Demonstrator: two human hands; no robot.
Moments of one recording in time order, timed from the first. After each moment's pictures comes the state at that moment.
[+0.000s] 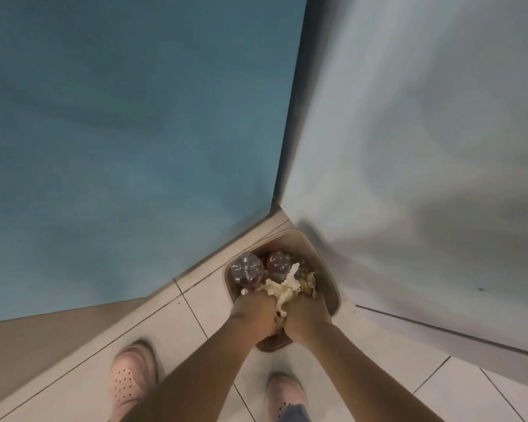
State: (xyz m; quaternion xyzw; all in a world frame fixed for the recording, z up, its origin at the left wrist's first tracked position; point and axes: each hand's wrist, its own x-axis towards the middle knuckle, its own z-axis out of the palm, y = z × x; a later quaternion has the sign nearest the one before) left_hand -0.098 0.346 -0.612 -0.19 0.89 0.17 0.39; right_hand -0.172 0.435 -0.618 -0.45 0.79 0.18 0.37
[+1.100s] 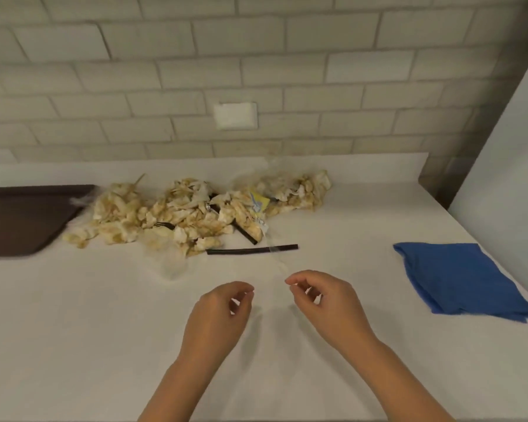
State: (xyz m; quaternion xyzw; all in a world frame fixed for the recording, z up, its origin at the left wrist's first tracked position) left_hand 0.247 0.091 0.035 -0.60 0.71 0.23 -0.29; right_hand 0.058 0.115 0.039 -0.64 0.61 -0.40 0.23
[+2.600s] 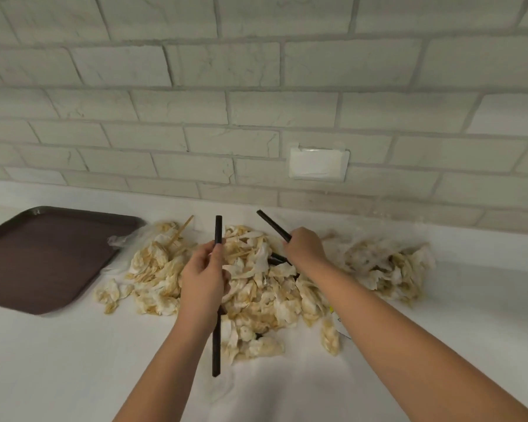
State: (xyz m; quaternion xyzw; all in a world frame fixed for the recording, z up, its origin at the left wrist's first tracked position) left_hand 0.331 -0.166 0.089 -0.56 0.35 0.43 -0.61; right_hand 0.175 -0.276 0.060 -0.64 0.70 -0.19 0.24
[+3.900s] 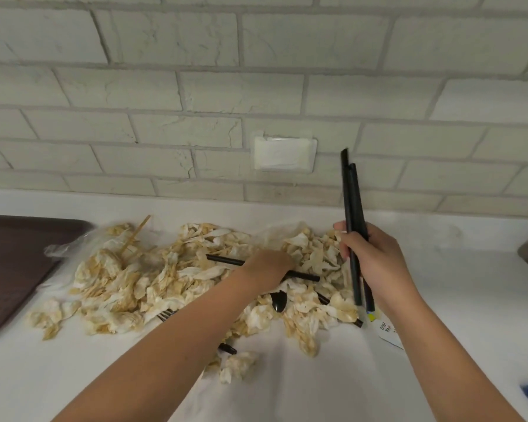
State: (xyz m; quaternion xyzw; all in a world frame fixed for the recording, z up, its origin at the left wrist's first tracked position) left_hand 0.224 -0.282 0.023 -0.42 0.90 0.04 0.10; right_hand 0.067 -0.179 0.105 -0.47 0.59 -0.55 0.36
